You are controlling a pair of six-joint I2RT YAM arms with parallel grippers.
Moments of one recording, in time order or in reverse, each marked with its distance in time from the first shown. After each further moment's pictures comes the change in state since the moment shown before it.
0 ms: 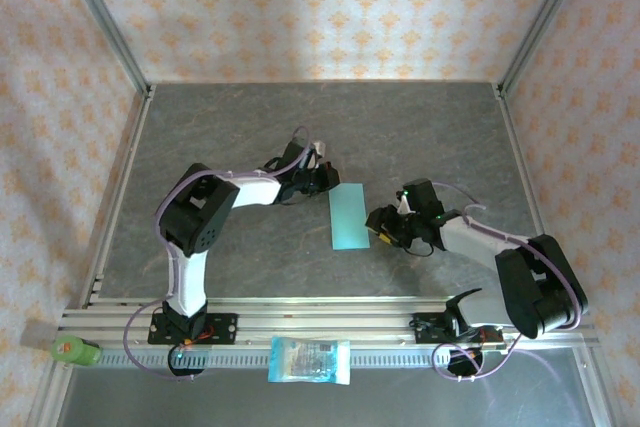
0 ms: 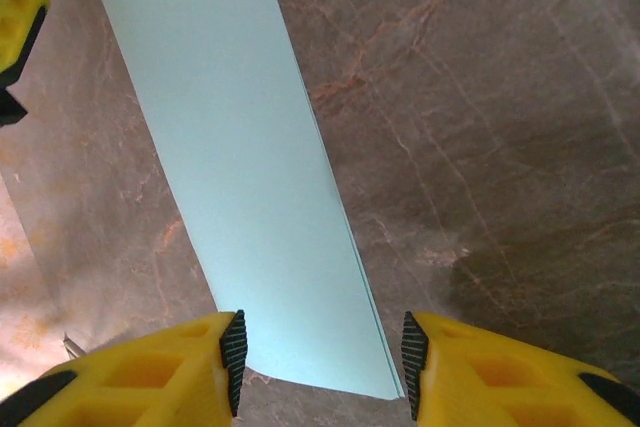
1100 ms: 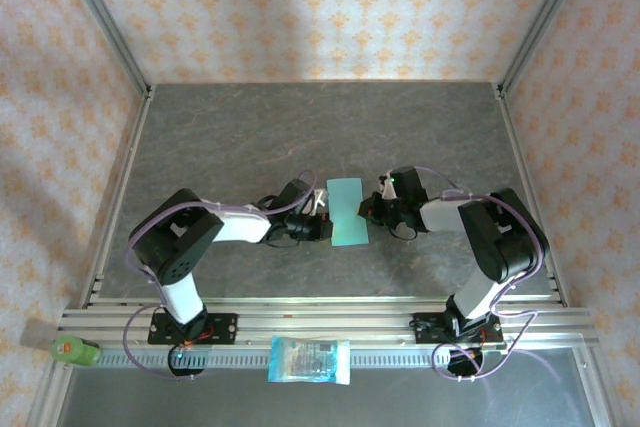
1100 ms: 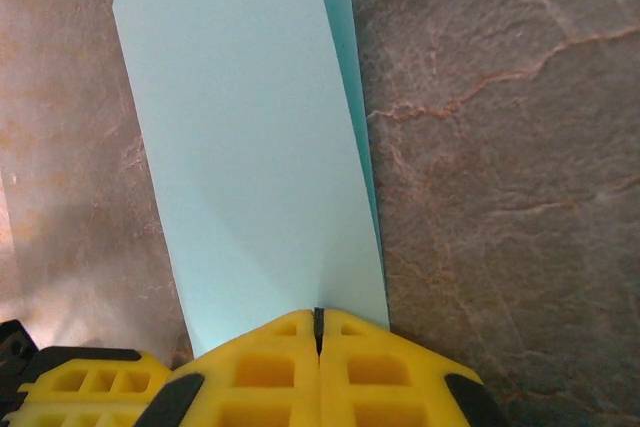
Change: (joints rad) left arm -0.155 -0.272 -0.394 -0.051 0.009 0.142; right arm 0.000 0.341 0.116 0.295 -0.022 -0.147
